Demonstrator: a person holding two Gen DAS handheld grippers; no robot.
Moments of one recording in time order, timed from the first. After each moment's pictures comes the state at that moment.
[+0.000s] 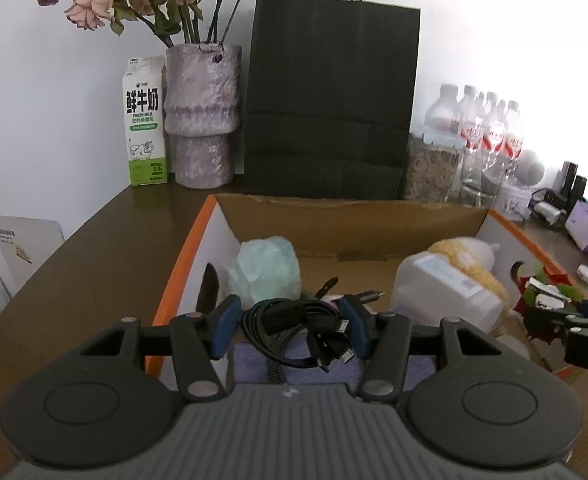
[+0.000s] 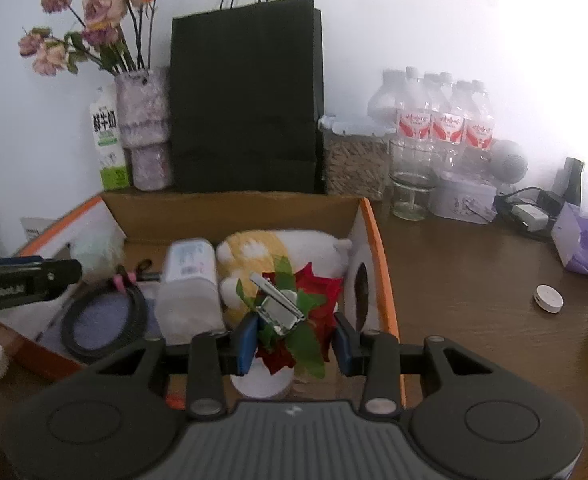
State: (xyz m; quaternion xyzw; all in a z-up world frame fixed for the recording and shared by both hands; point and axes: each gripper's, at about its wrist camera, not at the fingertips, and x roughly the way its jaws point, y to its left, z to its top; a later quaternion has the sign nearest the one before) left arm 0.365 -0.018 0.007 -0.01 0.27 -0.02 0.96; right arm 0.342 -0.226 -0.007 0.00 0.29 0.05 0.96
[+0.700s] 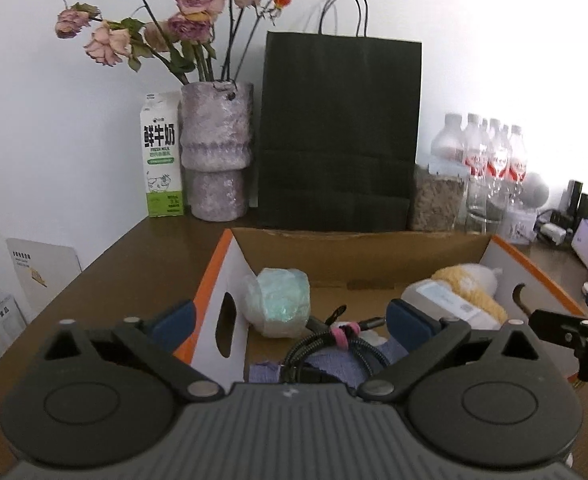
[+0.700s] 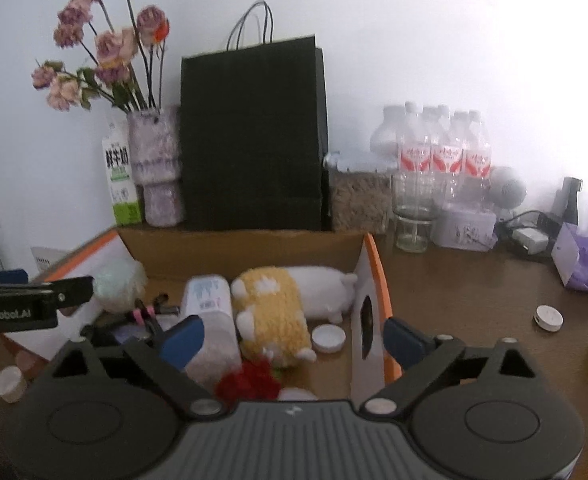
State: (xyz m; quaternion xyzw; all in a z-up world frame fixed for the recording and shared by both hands) left arm 0.347 -0.018 0.024 -0.01 0.22 0.00 0.98; right arm 0.325 -0.229 0.010 0.02 0.23 0.07 0.97
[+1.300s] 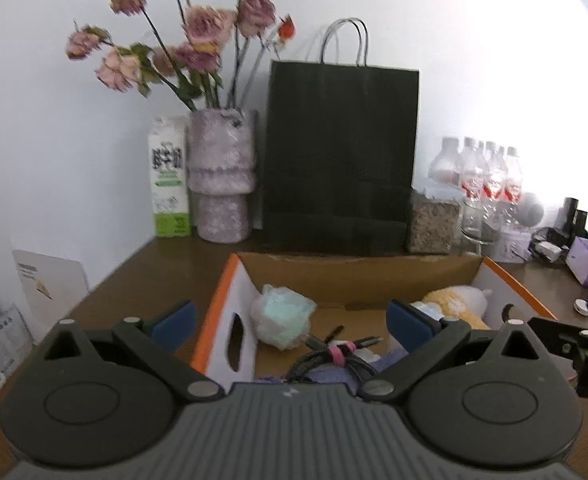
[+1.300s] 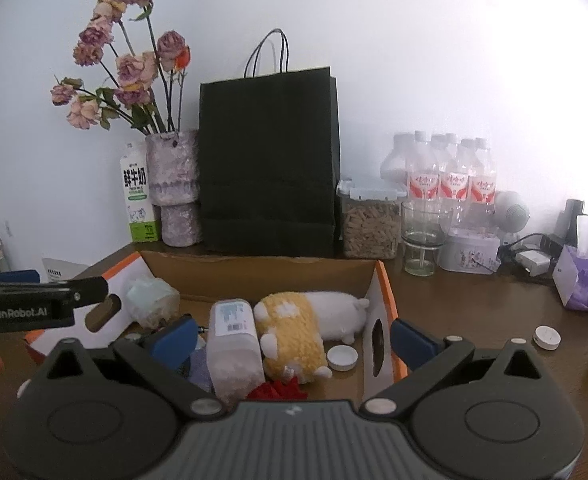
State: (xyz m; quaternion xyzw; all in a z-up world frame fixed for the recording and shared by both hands) left arm 0.327 -0.018 0.044 -0.01 0.19 0.01 0.98; right arm 0.303 -0.220 0.029 0.01 0.20 0.07 0.98
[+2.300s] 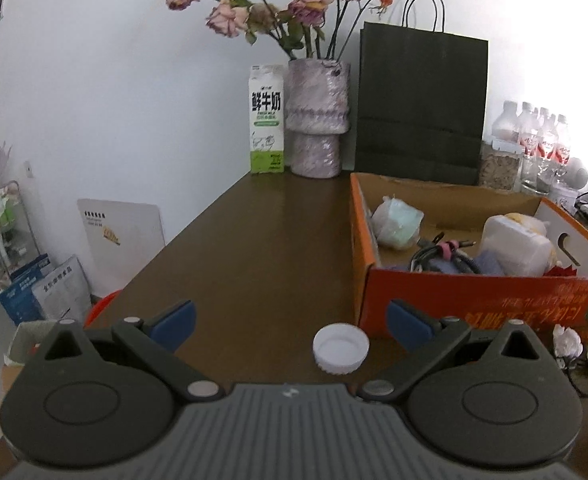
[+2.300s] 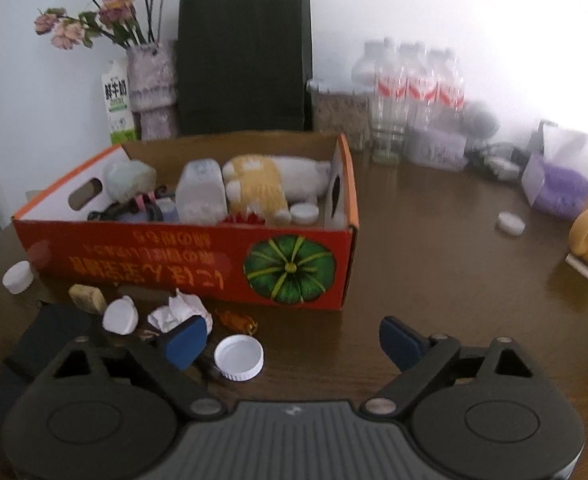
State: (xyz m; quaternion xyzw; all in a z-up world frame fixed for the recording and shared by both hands) left arm 0.241 0.069 0.011 -0.02 0.25 0.08 0.96; right arm 0.254 -0.243 -0.028 0.00 0.33 0.05 0.94
